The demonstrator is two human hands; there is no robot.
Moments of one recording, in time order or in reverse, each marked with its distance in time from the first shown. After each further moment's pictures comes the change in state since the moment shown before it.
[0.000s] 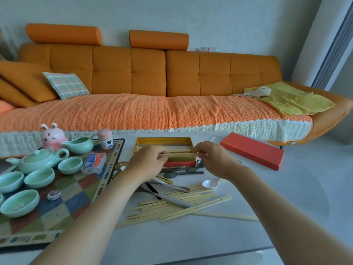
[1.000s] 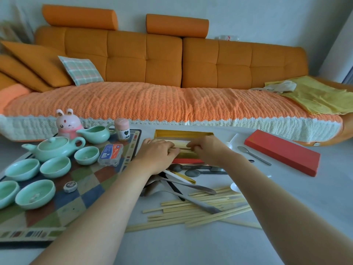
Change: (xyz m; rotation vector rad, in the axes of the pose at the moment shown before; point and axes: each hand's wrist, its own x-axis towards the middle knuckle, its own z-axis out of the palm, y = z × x) left_hand 0.031 -0.068 0.010 0.360 -0.074 0.002; right_hand 0.079 -0.035 0.053 -0.049 -0.234 0.076
